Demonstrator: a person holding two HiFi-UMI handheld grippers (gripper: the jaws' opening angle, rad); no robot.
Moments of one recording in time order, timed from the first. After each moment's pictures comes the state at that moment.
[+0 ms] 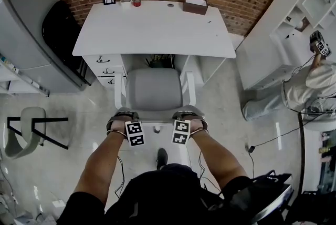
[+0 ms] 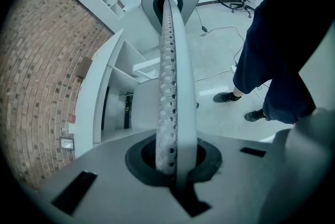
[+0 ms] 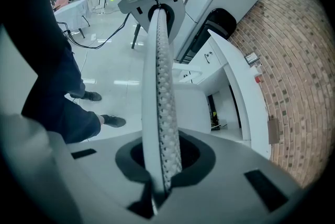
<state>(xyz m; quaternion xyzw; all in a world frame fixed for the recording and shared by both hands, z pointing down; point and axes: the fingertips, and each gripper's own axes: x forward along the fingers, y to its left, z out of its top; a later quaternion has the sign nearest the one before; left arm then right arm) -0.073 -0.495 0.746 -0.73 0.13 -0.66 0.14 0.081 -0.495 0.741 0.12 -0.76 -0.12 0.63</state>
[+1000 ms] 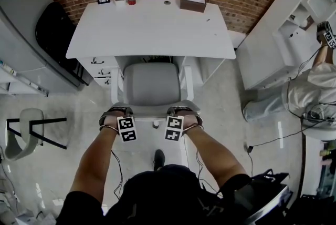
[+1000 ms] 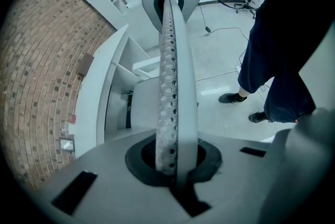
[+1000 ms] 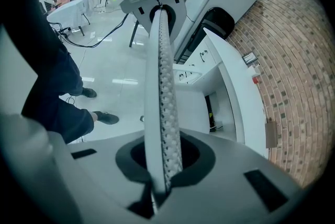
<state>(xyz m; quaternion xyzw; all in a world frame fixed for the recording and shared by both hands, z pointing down) -0.061 -0.551 0.745 -0.73 0.13 -0.66 0.13 0.093 -0.553 0.739 0.12 -0.76 -0.13 0.63</state>
